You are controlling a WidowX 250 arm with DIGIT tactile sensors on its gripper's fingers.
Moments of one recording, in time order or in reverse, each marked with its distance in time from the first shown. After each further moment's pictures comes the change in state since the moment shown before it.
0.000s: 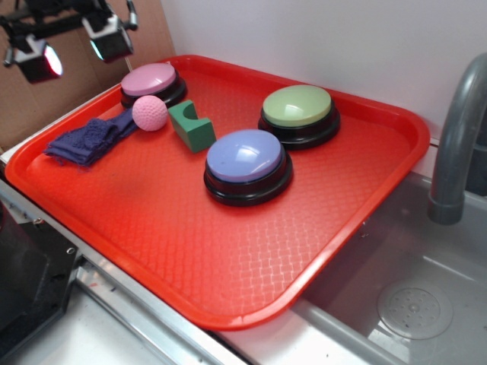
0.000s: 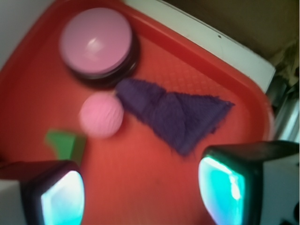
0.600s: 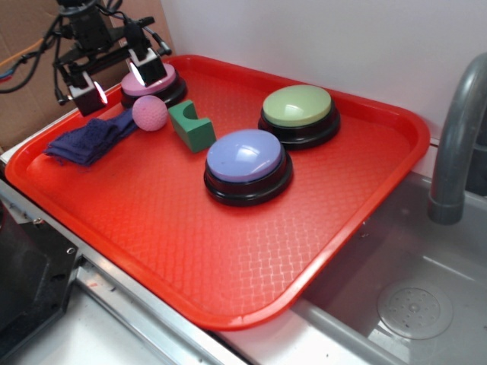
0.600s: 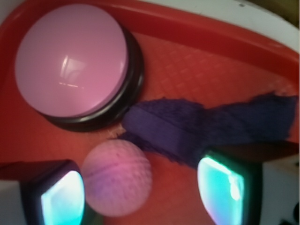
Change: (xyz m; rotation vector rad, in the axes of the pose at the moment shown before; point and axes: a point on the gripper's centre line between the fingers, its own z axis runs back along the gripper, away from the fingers) arm 0.020 -0.021 -0.054 -0.034 0.016 0.210
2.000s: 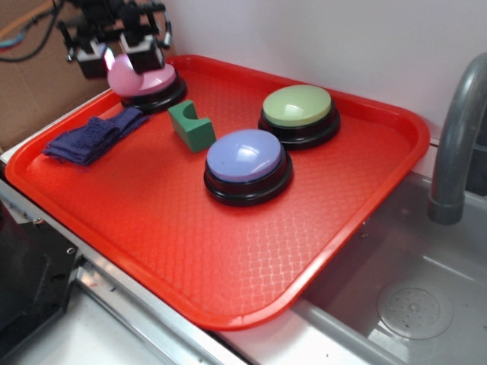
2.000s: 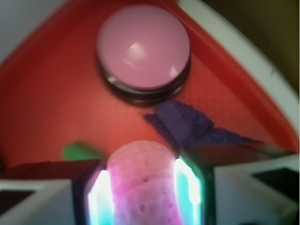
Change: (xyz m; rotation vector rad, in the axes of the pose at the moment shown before) arm -0.022 -0.017 0.063 0.008 -0.058 -0.621
